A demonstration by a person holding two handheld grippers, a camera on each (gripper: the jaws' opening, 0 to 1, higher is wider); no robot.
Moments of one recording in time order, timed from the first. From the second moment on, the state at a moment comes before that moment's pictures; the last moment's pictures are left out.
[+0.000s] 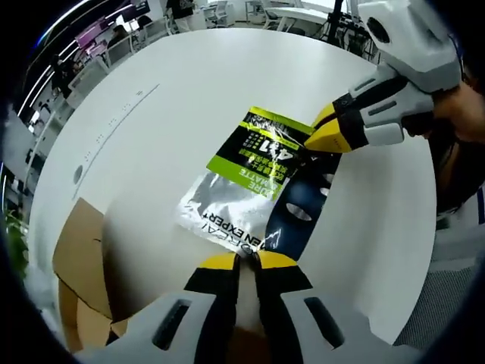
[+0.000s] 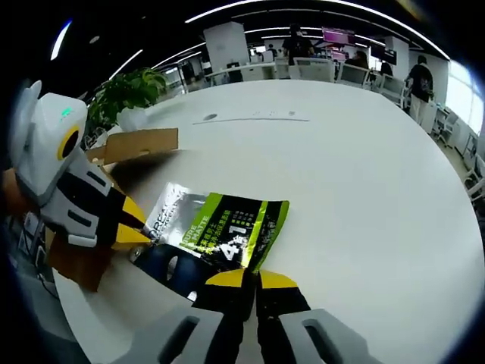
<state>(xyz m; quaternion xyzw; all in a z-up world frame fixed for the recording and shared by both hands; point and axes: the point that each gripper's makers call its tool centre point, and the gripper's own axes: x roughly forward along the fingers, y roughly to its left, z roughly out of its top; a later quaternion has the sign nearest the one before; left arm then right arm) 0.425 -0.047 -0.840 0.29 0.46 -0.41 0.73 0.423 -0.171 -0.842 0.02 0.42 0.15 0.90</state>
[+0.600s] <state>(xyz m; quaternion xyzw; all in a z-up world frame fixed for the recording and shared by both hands) 0.426 -0.047 -0.797 0.25 0.42 -0.40 0.77 0.416 -0.185 -0.831 0.00 0.41 0.13 0.90</state>
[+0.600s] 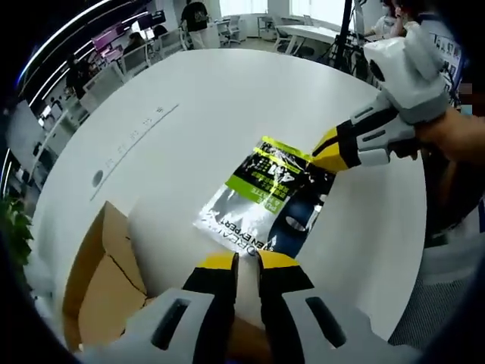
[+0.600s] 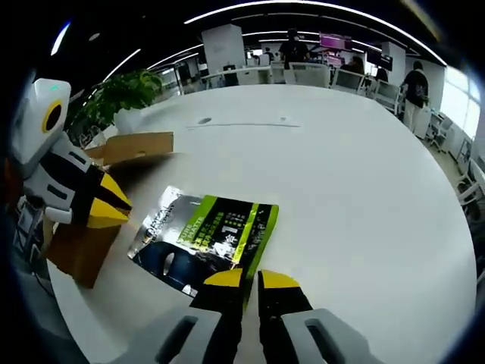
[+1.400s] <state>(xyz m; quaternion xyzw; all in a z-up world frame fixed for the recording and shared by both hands) 0.412 -0.025 -0.752 0.15 0.40 -0.39 0.81 0.403 -0.158 -0.772 0.01 0.36 0.17 0.92</state>
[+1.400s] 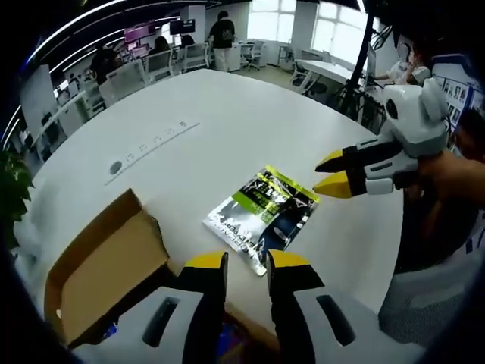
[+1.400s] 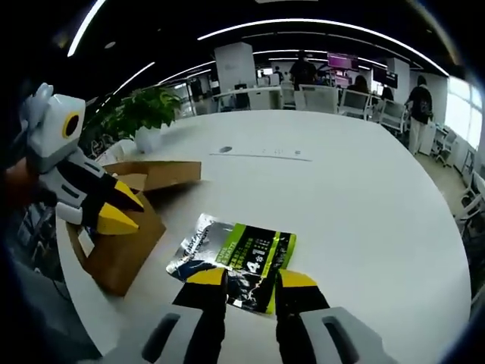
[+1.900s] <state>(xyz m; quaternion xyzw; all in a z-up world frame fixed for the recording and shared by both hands) 0.404 0.014 -0.732 0.12 0.39 -0.38 0.83 0.399 -0.104 -0.737 0.00 0.34 0.23 0.91</state>
